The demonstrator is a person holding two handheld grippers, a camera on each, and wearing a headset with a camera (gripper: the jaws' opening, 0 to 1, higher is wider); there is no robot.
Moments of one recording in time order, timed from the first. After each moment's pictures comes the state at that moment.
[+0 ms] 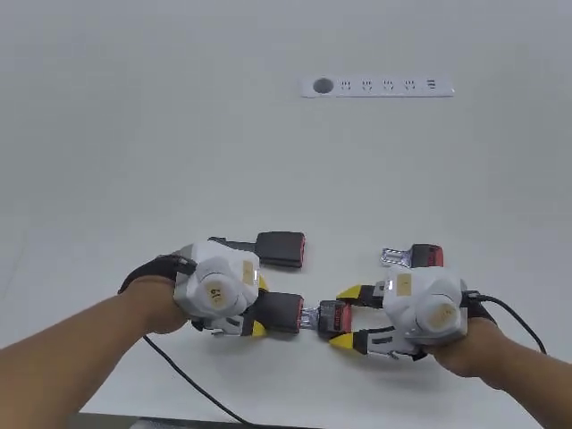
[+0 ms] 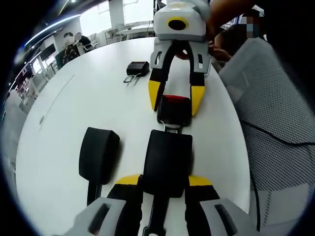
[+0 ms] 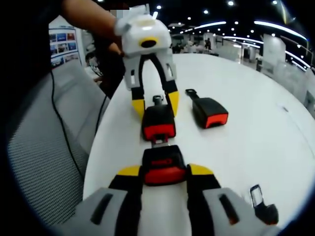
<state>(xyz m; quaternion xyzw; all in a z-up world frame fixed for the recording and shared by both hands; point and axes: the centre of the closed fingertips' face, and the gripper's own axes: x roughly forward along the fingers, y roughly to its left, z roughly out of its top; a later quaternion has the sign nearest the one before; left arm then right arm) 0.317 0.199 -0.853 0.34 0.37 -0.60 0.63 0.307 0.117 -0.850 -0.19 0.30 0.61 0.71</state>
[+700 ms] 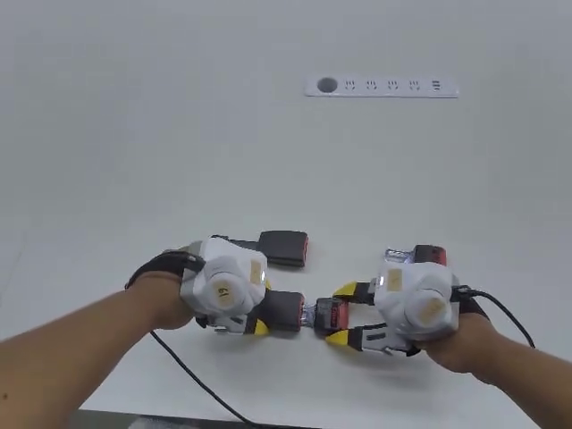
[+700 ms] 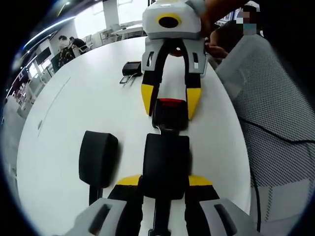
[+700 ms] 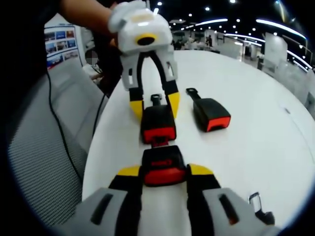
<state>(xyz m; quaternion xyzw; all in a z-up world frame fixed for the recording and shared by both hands) 0.318 0.199 -0.853 0.36 0.36 -0.61 0.61 0.309 0.126 -0.851 -0.20 0.31 0.61 0.71</state>
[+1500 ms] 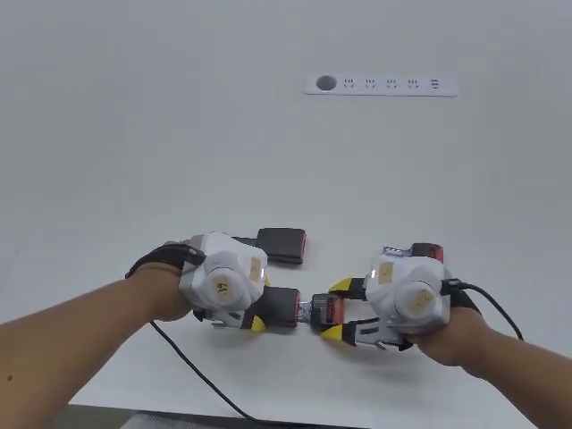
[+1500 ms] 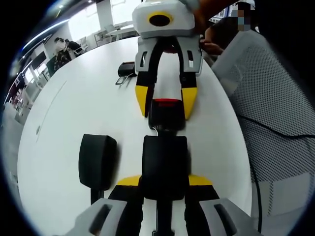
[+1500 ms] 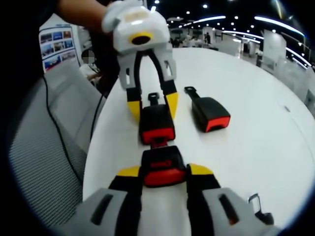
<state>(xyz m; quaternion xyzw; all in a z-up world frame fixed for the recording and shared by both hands) 0.318 0.199 -0.854 0.37 0.36 -0.62 0.60 0.312 0.128 -0.851 -0.21 0.32 0.60 0.71</state>
